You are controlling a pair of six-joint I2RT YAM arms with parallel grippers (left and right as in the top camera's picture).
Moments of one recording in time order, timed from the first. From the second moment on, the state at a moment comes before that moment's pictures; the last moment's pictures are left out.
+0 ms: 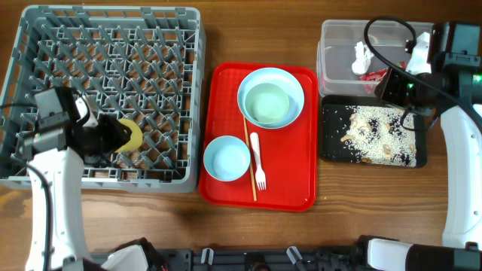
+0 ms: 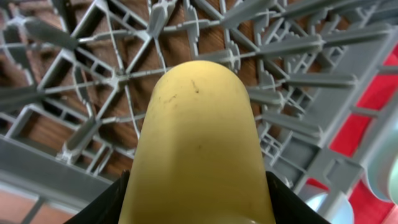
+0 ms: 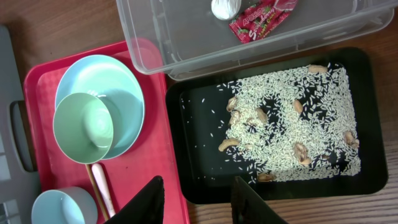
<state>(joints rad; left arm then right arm) 0.33 1.32 1.04 -0.96 0.20 -0.30 -0.13 1.47 1.54 -1.22 -0.14 0.20</state>
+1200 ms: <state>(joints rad) -0.16 1.34 1.18 -0.85 0.25 -0.32 -0.13 1.47 1.54 -1.21 -0.14 0.18</state>
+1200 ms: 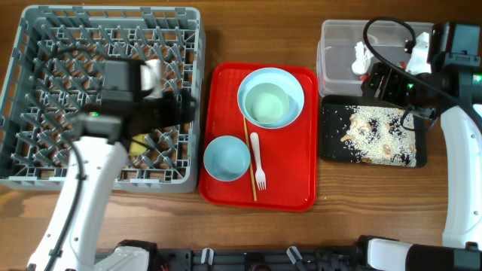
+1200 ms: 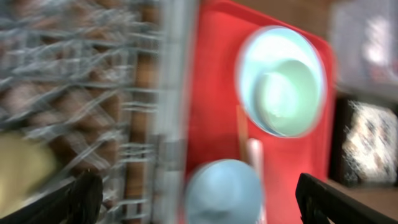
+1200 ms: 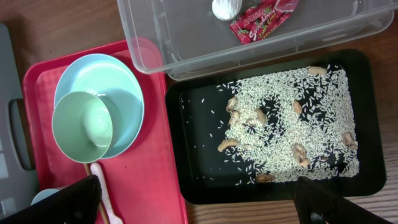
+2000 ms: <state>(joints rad) -0.71 1.82 1.18 -0.78 0.18 -0.34 -0.13 1.47 1.54 -1.21 -0.14 0.18</state>
